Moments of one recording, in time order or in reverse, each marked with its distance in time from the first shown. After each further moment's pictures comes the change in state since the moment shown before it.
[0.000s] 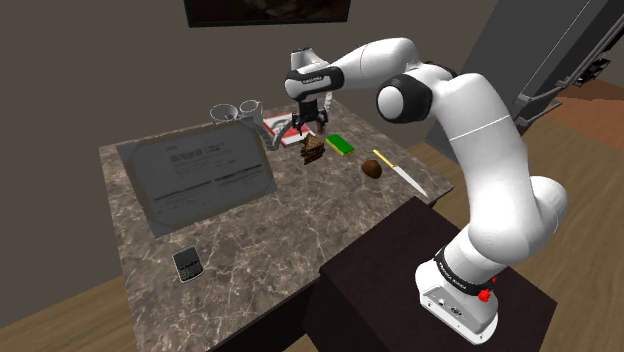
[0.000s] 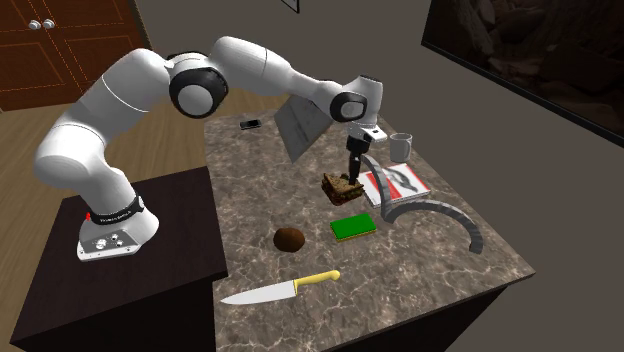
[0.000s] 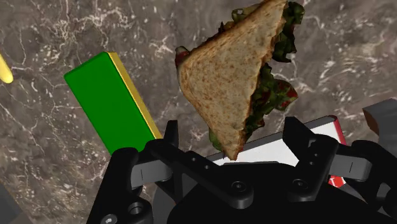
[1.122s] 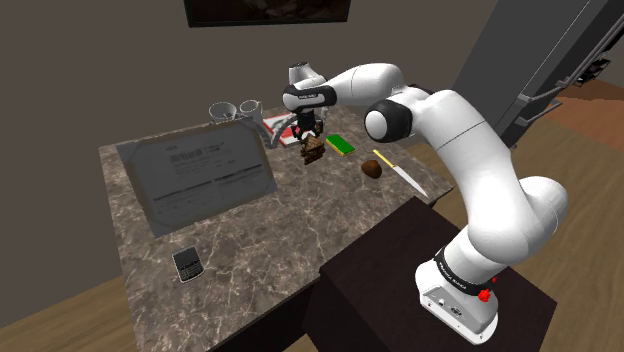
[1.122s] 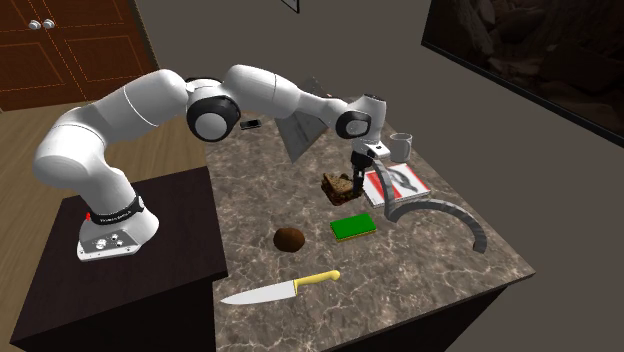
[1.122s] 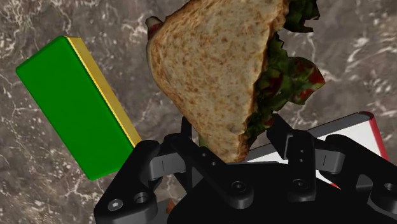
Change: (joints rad) arm -0.009 0.208 -0.006 0.228 0.005 -0.023 0.015
